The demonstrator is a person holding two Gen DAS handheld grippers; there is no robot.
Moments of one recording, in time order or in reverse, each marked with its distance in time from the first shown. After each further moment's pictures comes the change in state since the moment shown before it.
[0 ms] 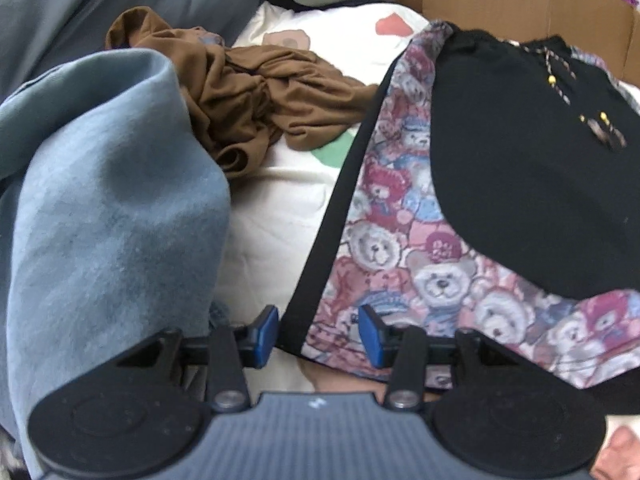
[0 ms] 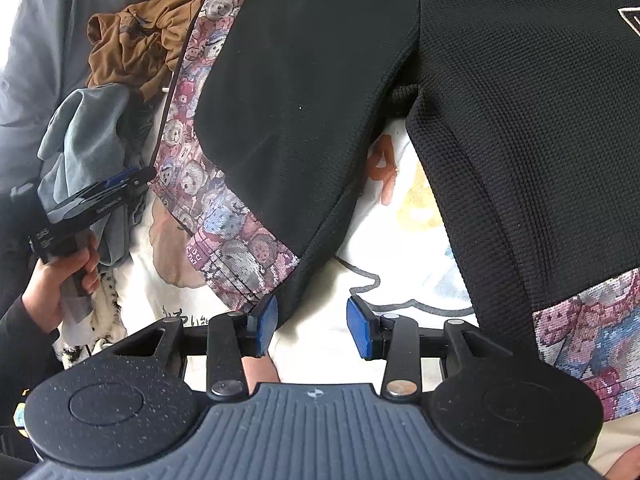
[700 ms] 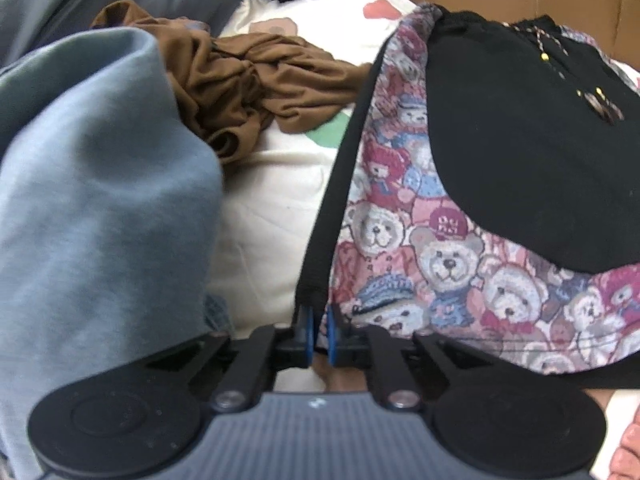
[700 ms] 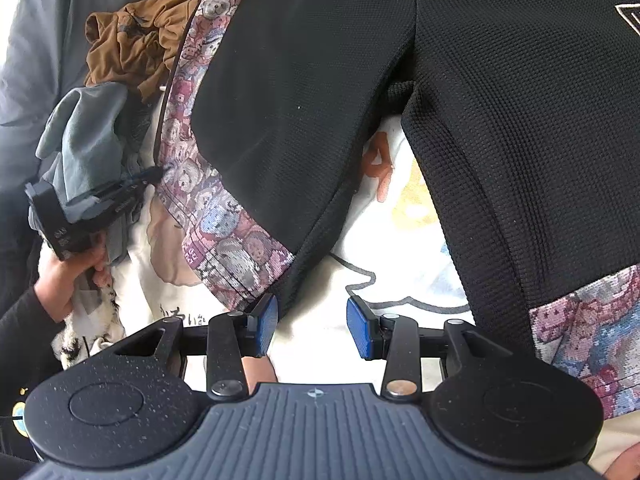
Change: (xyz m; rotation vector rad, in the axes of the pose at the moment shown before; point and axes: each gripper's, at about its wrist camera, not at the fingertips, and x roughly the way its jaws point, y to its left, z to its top) left arm 0.003 0.008 -0.011 0.028 0.002 -0.024; right arm -0.001 -0.003 -0.001 -0.015 0.014 -0.016
